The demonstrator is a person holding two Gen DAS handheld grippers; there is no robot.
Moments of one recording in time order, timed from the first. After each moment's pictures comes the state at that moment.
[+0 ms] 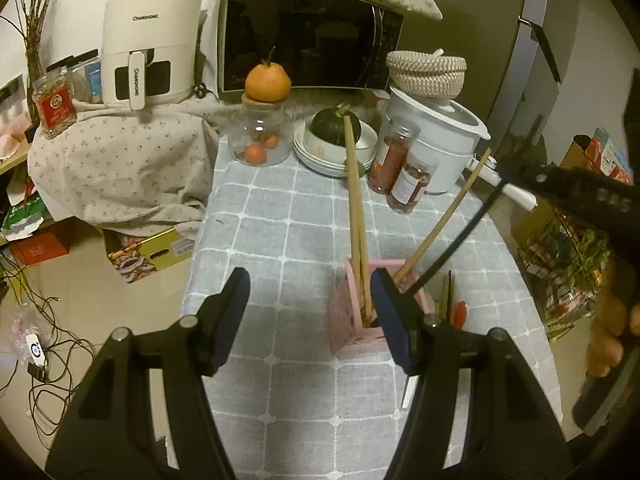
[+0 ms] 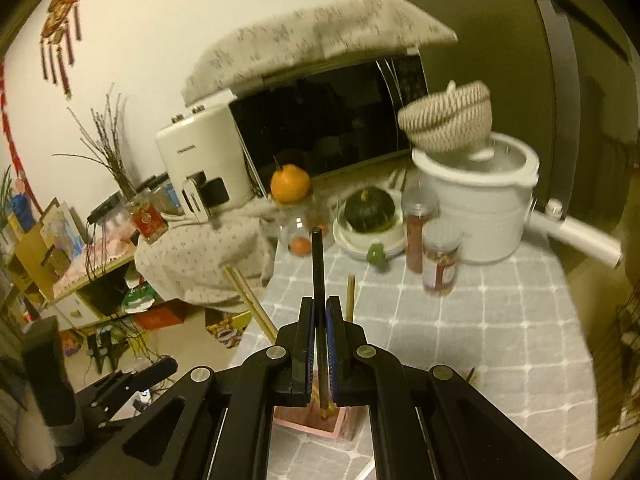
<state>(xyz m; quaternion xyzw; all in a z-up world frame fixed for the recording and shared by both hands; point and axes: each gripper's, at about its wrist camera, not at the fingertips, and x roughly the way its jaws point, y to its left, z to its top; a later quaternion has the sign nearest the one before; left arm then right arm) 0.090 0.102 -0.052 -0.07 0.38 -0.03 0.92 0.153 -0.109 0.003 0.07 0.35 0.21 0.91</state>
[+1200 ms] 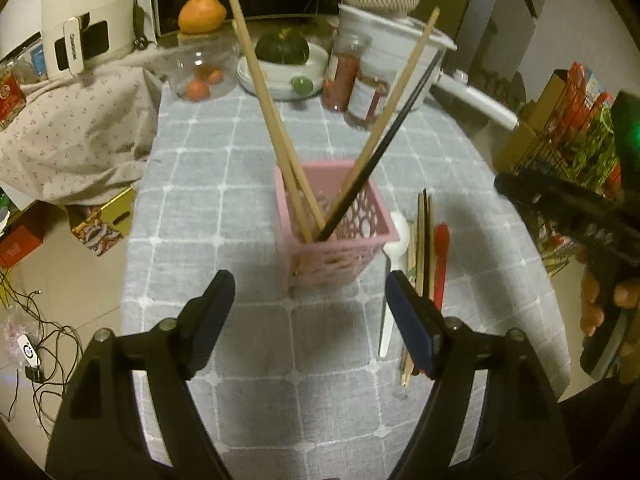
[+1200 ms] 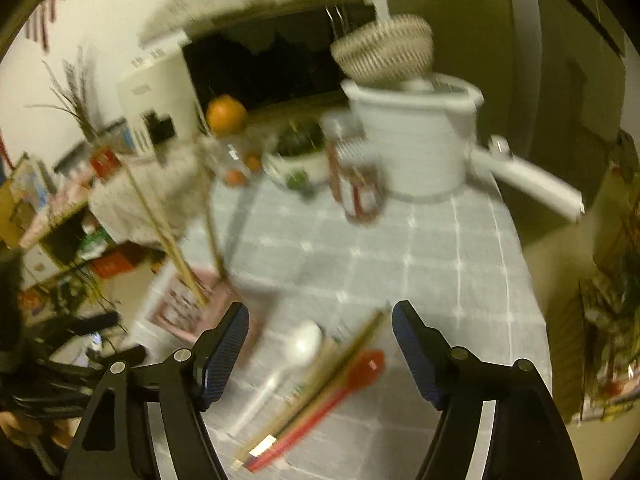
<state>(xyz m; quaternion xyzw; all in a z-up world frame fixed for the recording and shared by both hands) 0.086 0.051 -0.105 -0.02 0.47 -0.09 0.88 0.140 -0.192 -0.078 0.00 0.42 0.15 0.90</state>
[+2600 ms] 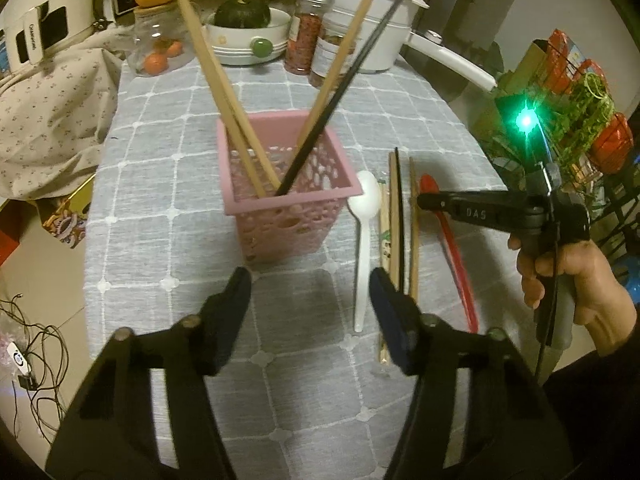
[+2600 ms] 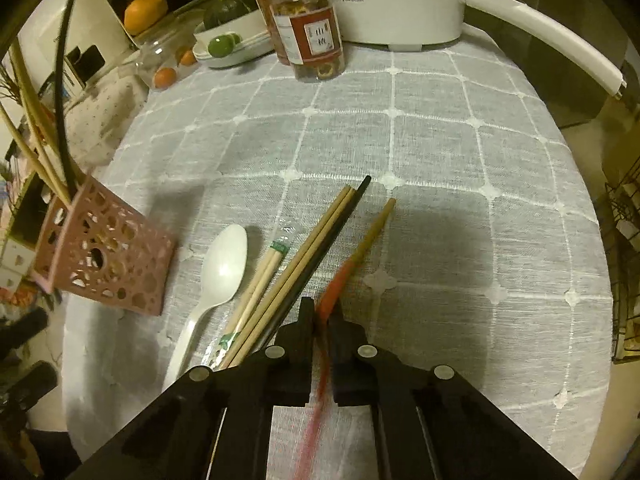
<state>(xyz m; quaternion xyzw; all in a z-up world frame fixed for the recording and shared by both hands) 0.086 0.030 -0.121 -0.02 0.51 -0.15 0.85 0.180 -0.204 -0.185 0.02 0.57 0.12 0.82</state>
